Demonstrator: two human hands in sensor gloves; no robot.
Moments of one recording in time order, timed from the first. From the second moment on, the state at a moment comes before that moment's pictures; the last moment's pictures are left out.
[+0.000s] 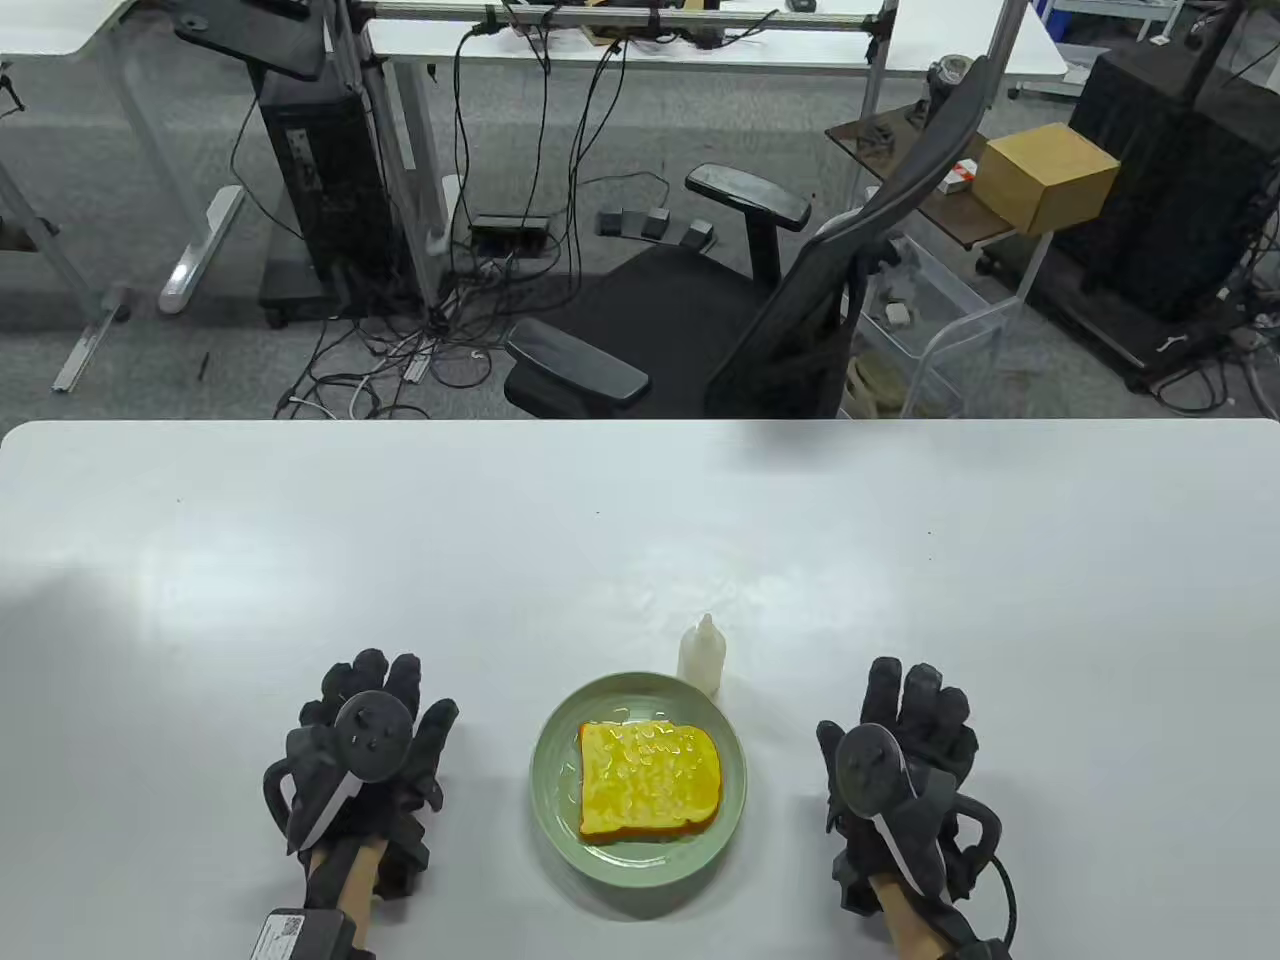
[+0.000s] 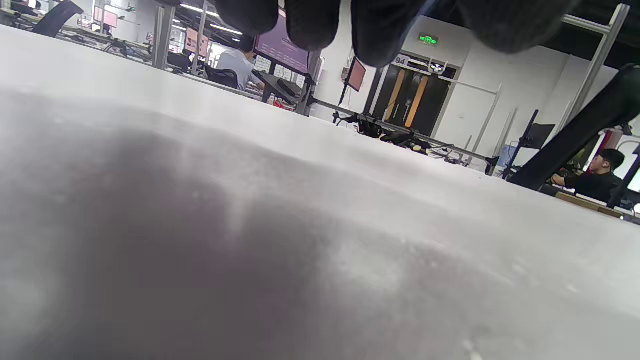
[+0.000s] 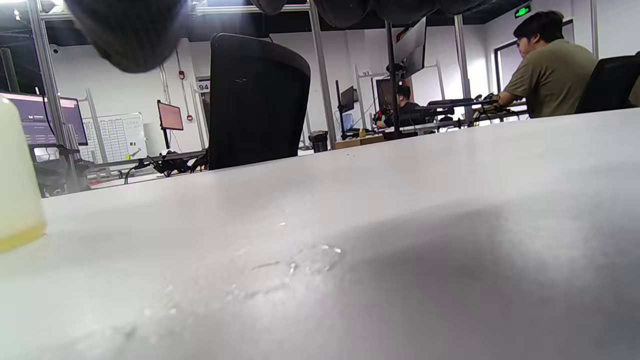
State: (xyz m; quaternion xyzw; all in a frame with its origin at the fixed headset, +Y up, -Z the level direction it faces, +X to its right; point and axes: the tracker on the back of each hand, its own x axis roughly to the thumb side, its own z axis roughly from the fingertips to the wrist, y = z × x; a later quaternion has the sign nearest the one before) left_hand -0.261 -0.760 -0.303 0.01 0.06 0.14 0.99; right_hand 0.193 -0.751 -0.277 -0.17 -0.13 0.97 0.08
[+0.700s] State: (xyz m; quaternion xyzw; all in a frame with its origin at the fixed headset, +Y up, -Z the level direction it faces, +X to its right) left_hand -0.275 -0.755 -0.300 0.04 0.09 0.21 0.97; right_hand 0.185 -0.752 -0.276 -0.13 -0.12 0.97 0.16
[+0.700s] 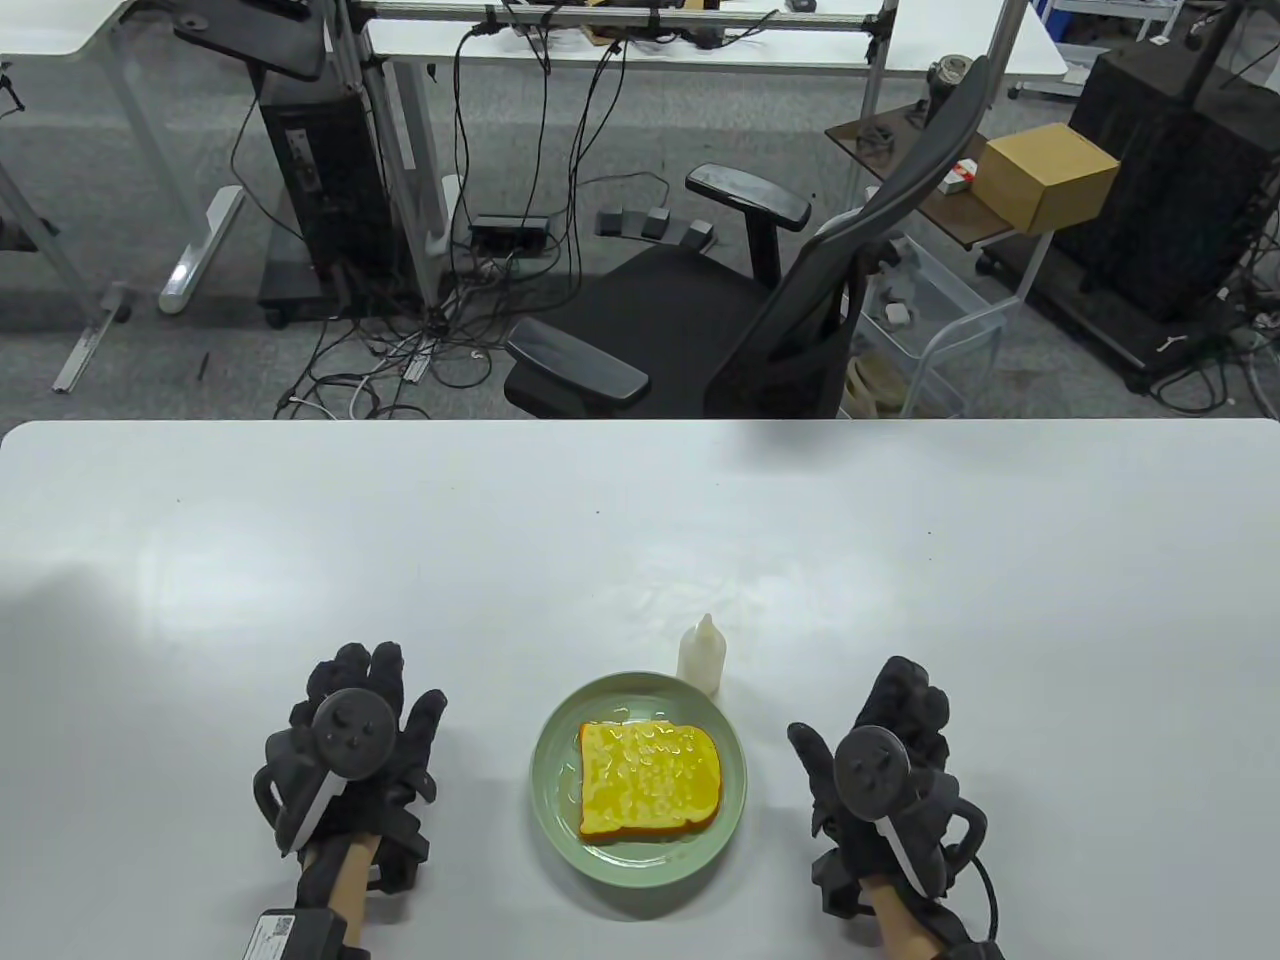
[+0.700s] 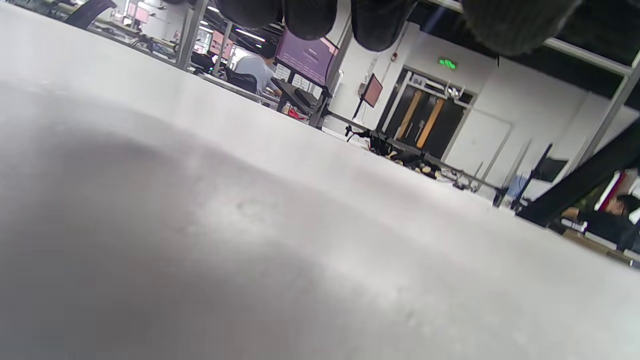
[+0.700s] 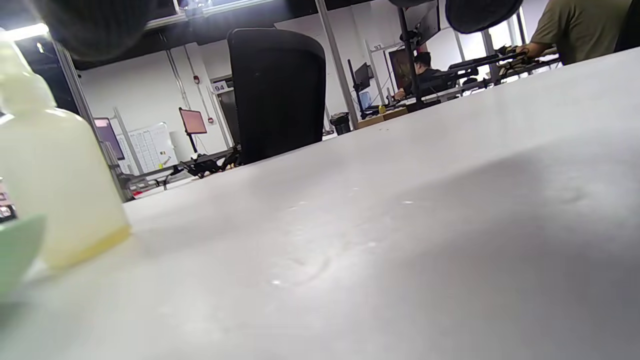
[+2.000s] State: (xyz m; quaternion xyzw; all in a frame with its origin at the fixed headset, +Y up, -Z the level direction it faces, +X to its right) left_hand -0.263 -0.730 -0.295 0.09 0.03 0.23 0.97; right_hand 0.108 -0.756 -0.377 -0.14 0.09 0.93 0.32
